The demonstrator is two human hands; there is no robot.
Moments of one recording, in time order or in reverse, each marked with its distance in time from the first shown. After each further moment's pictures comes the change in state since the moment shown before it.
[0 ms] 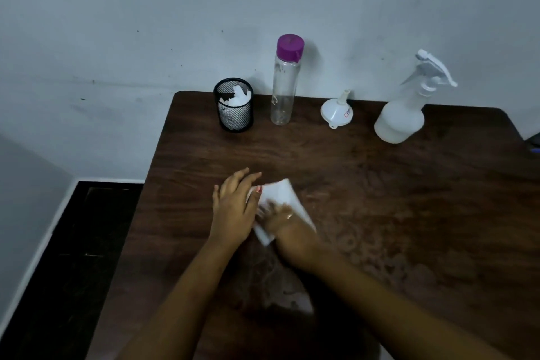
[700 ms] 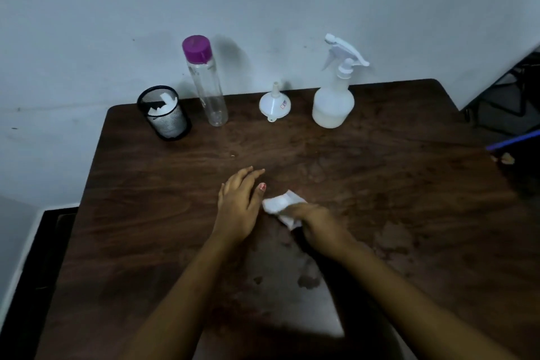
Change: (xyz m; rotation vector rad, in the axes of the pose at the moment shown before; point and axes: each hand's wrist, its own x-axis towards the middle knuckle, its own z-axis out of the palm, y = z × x) left_hand 0.004 0.091 0.076 -0.016 -0.165 0.106; right_hand -0.112 0.093 -0.066 0.274 0.282 0.161
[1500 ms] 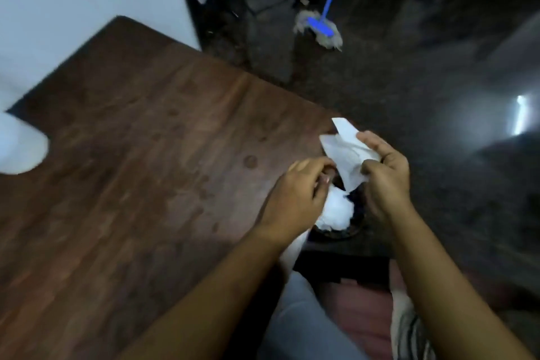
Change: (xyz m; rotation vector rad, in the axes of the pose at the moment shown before) left_hand -0.138 0.265 0.271 -0.204 -0.855 0.865; right_hand -0.334 0.144 -0.089 0.832 1.649 0.916
